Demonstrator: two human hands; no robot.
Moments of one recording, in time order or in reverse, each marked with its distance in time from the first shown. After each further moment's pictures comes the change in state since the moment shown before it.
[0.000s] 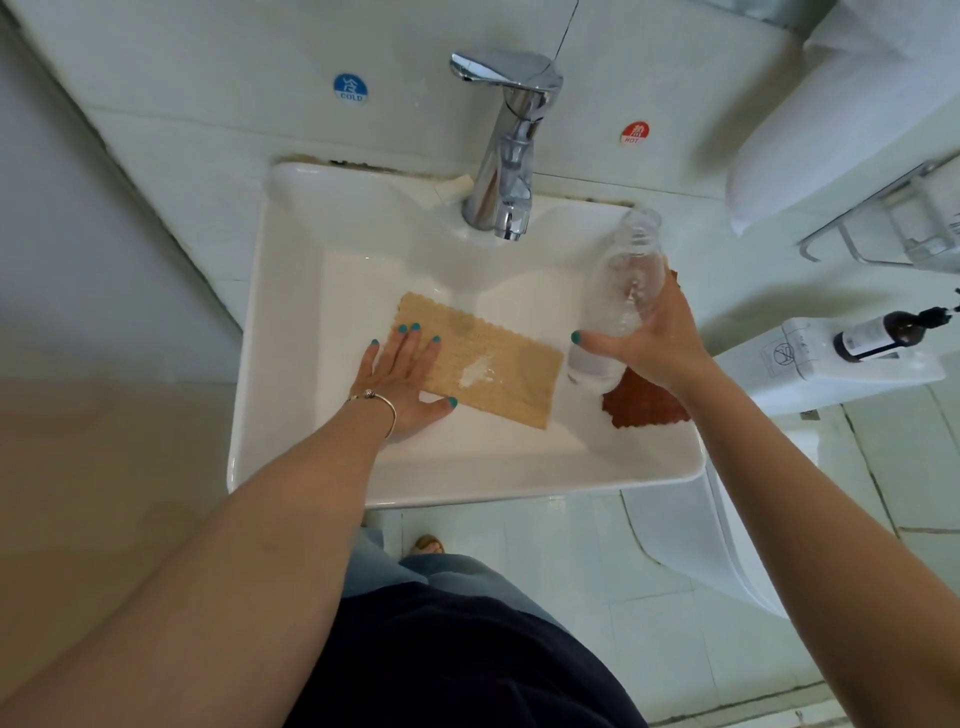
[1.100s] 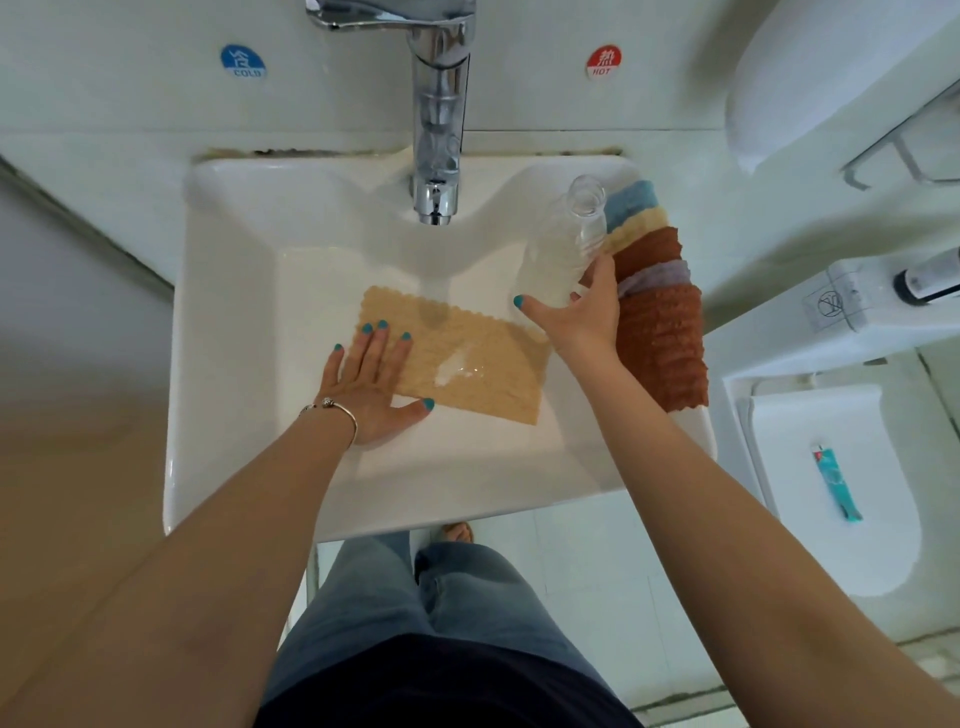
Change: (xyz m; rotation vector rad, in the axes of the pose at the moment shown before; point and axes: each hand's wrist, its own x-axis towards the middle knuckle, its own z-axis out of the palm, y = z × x) left_hand 0.011 0.005 -0.005 0.089 -0.118 -0.095; right_hand 0.052 0.062 0.092 0.342 0.296 0.308
